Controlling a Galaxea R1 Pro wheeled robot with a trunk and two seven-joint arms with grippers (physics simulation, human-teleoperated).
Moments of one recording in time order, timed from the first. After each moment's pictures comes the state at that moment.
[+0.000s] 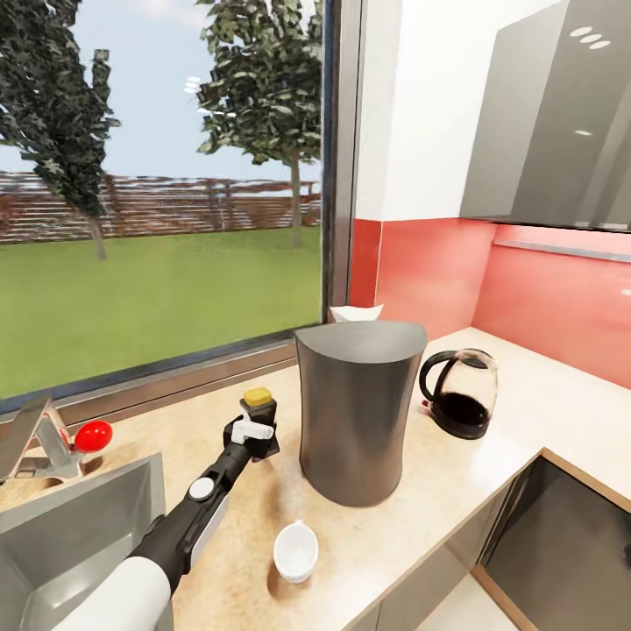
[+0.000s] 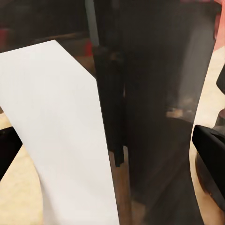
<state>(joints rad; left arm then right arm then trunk) -0.61 -0.02 -0.20 -0.69 0.04 -0.25 -0.10 -0.09 0.01 -0.43 -0.21 0.48 -0.06 -0.03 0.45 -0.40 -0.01</state>
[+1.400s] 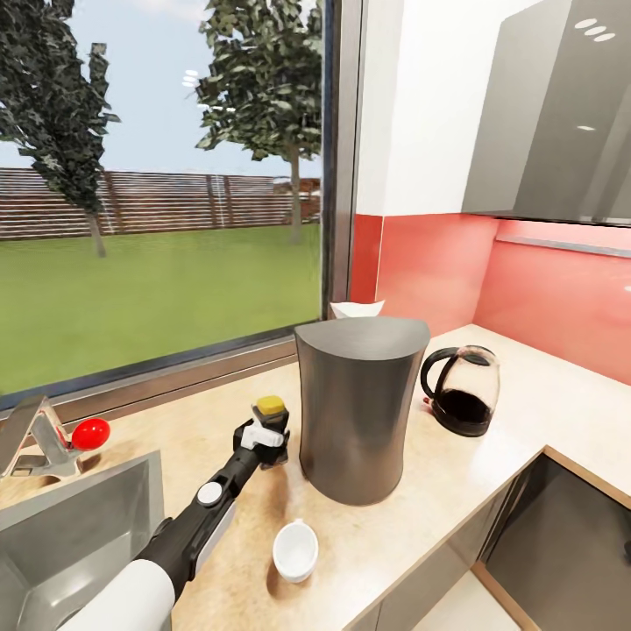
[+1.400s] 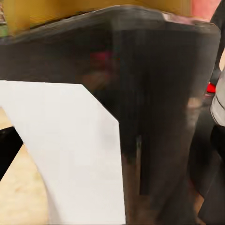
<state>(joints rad) -0.60 -0.03 -0.27 -0.68 0.04 -0.26 -0.10 -0.09 0.01 -0.43 -0.21 0.48 -0.06 -0.03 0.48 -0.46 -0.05</state>
